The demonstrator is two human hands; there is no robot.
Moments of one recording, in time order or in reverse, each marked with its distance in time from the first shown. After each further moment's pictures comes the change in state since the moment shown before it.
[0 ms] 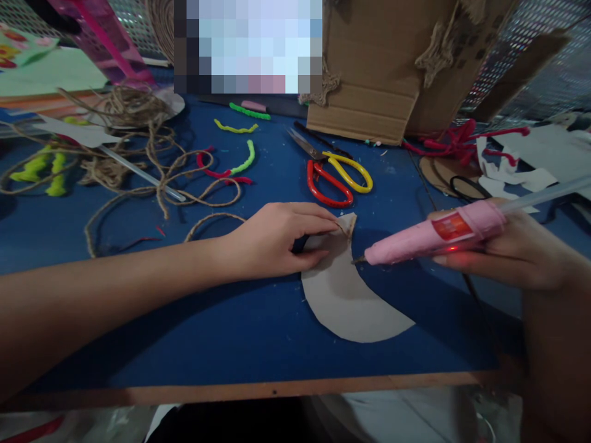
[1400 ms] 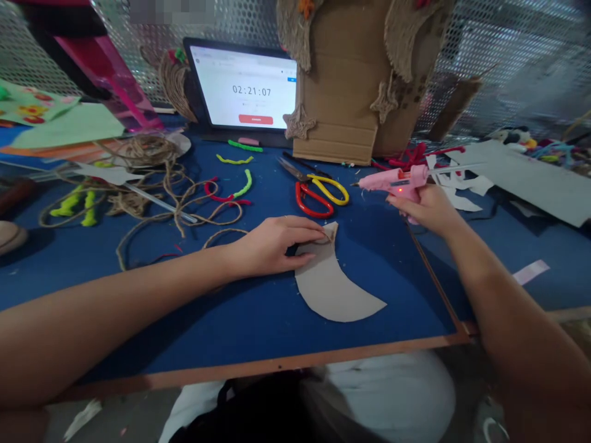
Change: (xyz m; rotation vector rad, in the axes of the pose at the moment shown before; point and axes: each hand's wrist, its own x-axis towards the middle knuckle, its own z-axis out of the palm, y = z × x) left_hand -0.001 -0.007 -0.002 0.042 -0.017 0.151; right_hand 0.010 0.039 0.017 0.035 0.390 0.775
